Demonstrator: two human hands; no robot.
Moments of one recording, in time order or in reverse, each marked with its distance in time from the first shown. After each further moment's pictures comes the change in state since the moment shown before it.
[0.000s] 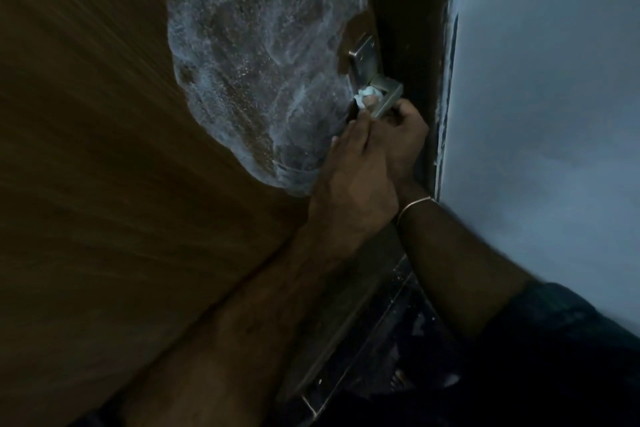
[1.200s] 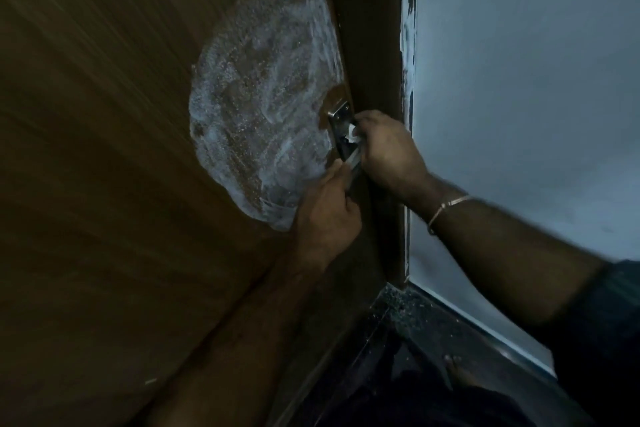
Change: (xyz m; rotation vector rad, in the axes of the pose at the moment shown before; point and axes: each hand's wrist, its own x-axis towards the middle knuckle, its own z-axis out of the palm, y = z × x) left_hand 0.006 0.013 -0.022 -0.248 -0.081 -0.247; right_hand 0.040 -0.087 -0.021 -1.206 -0.564 -0.674
